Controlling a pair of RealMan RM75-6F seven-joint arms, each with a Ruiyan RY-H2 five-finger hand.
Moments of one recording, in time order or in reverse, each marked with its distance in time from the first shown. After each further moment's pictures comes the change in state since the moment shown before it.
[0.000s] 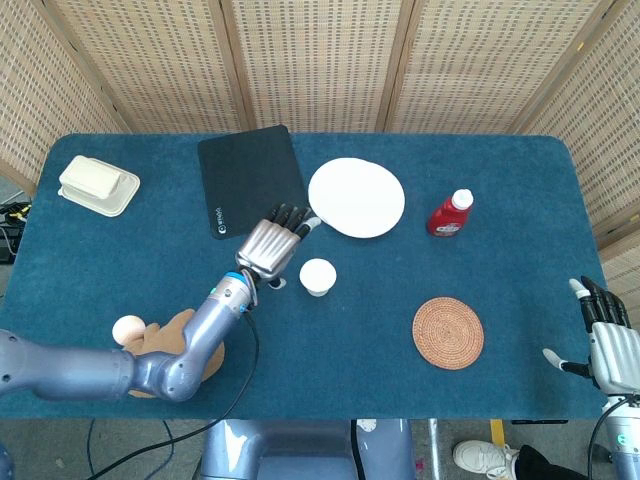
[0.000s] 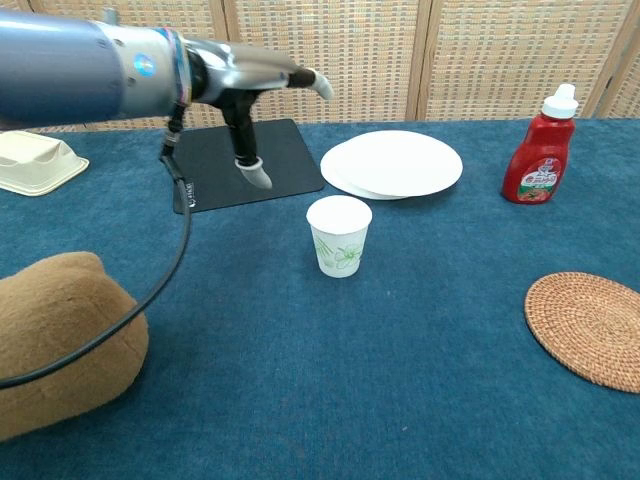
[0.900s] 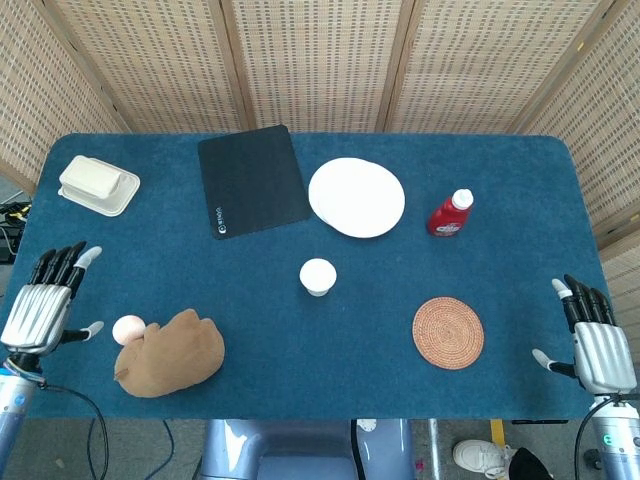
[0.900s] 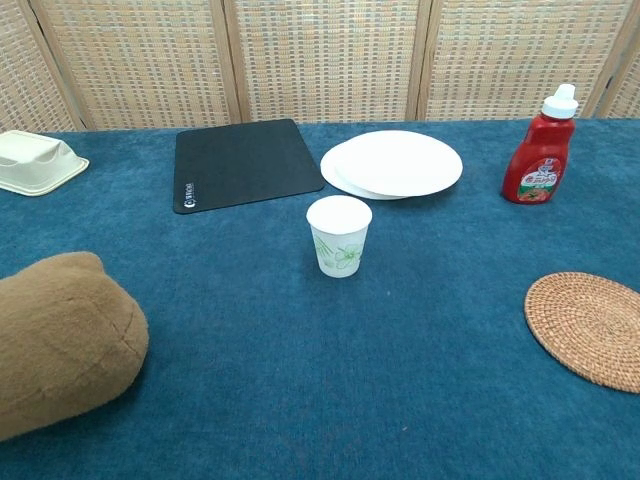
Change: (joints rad) left arm 0.827 0.278 0.334 0.038 0.754 0.498 -0.608; right arm 0.011 -0.013 -0.010 -0.025 -0.047 0.027 -0.111
